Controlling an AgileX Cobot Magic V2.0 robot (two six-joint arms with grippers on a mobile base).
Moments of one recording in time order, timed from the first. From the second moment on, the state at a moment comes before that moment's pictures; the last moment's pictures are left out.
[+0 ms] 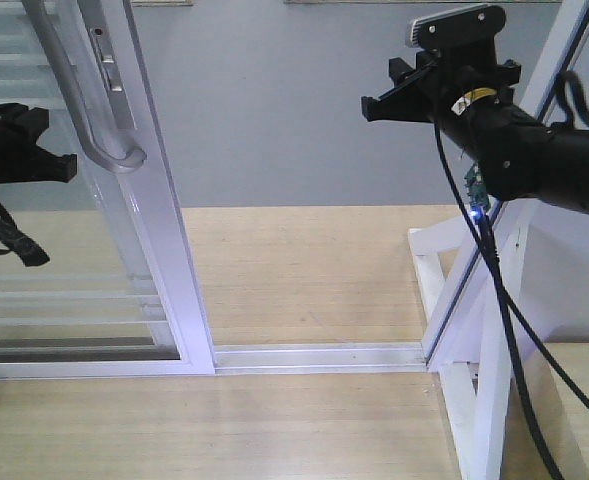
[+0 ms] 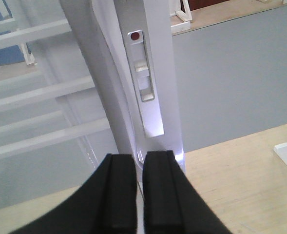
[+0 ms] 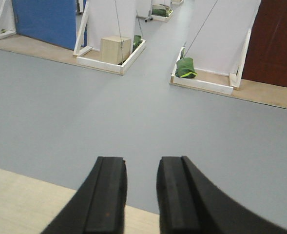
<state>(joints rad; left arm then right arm) -0.08 1.33 -0.69 0.19 -0.26 0.01 0.31 1.72 -1.07 0.21 -0.37 -0.28</state>
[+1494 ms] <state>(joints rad) -0.08 0.31 -0.22 -0.04 0.26 -0.03 0.31 0.33 -0.17 0.21 0.03 -0.31</state>
